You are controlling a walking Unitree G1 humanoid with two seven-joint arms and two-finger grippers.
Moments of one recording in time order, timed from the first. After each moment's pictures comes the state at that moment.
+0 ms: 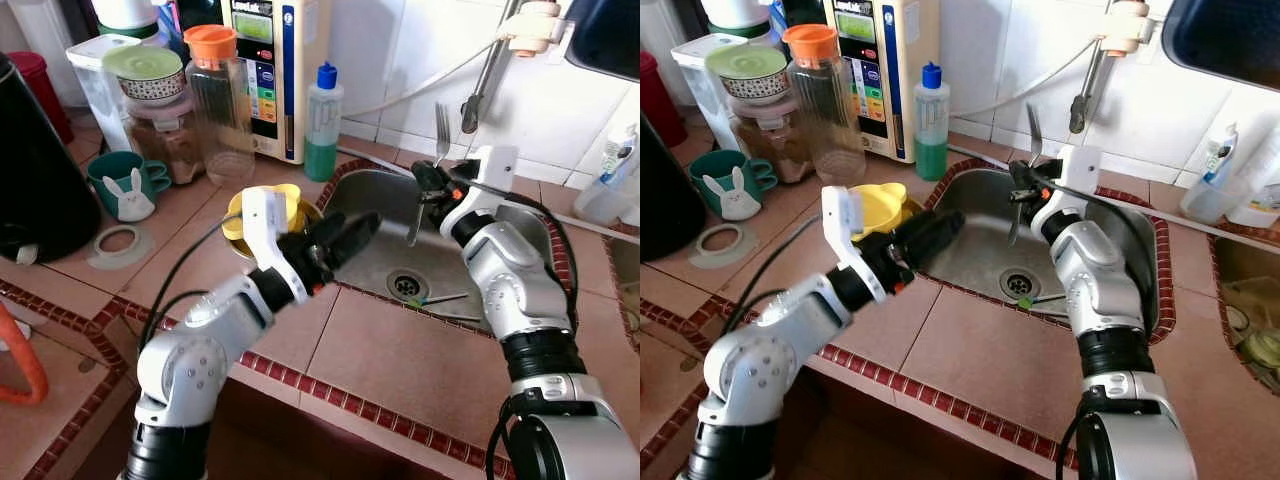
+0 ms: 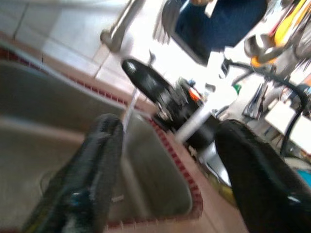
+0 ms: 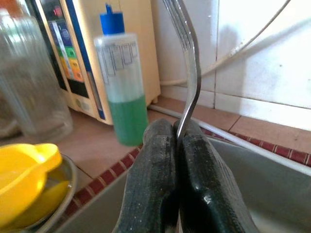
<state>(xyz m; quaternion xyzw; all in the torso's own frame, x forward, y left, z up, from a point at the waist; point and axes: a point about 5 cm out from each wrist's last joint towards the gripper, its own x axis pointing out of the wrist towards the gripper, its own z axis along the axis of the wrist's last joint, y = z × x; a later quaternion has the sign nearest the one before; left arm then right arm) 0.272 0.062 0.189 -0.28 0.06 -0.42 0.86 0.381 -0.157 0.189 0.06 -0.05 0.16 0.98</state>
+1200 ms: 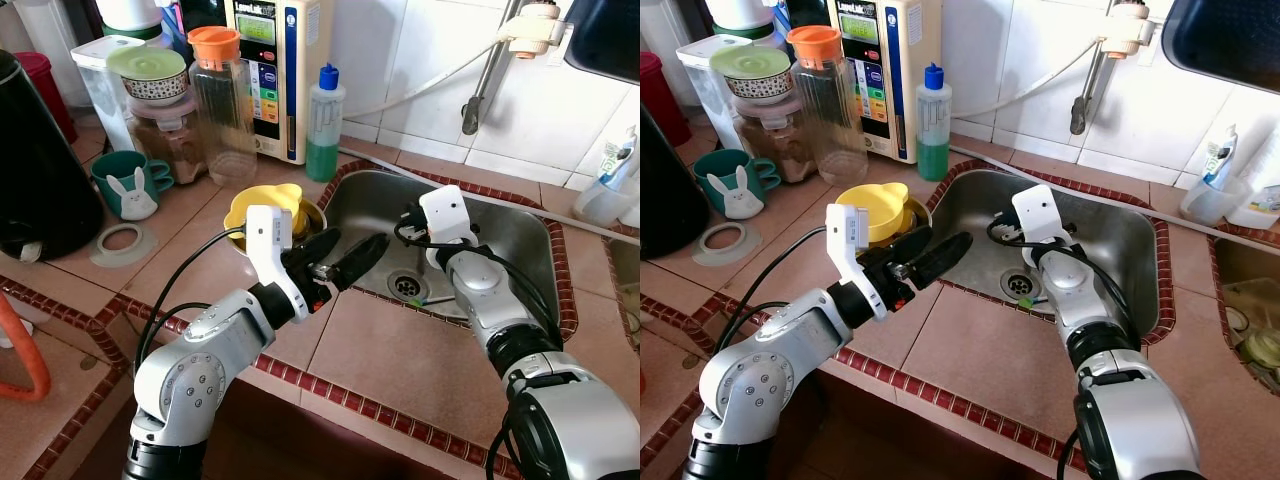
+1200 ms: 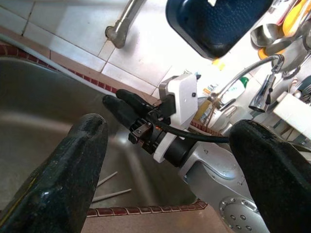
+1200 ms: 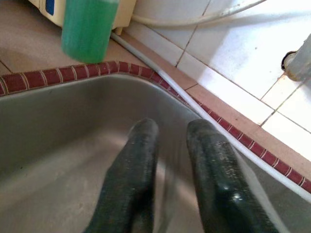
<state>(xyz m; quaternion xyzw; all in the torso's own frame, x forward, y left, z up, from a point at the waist) 0.268 0.064 0.190 -0.27 0.06 -0.41 0.87 0.384 -0.162 0.137 -0.18 0.00 0.10 0.98</state>
